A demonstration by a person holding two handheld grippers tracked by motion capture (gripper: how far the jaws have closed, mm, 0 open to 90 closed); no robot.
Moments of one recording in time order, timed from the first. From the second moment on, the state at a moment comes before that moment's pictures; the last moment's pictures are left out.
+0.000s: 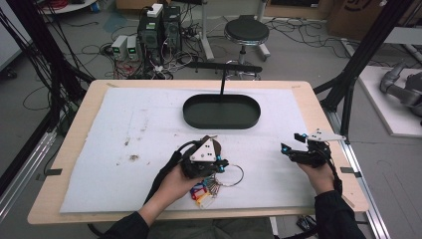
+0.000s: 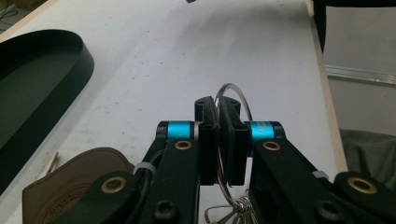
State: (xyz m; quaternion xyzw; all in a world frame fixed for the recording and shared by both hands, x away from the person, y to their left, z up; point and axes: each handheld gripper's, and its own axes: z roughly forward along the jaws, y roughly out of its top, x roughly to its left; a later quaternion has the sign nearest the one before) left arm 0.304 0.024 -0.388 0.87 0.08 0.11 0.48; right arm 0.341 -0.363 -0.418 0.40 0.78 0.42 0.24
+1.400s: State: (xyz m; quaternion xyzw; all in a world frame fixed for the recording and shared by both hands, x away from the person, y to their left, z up) left arm 0.300 0.051 -0.350 0.84 0.07 0.07 0.53; right arm 0.343 -0.363 -0.419 0.40 0.78 0.42 0.24
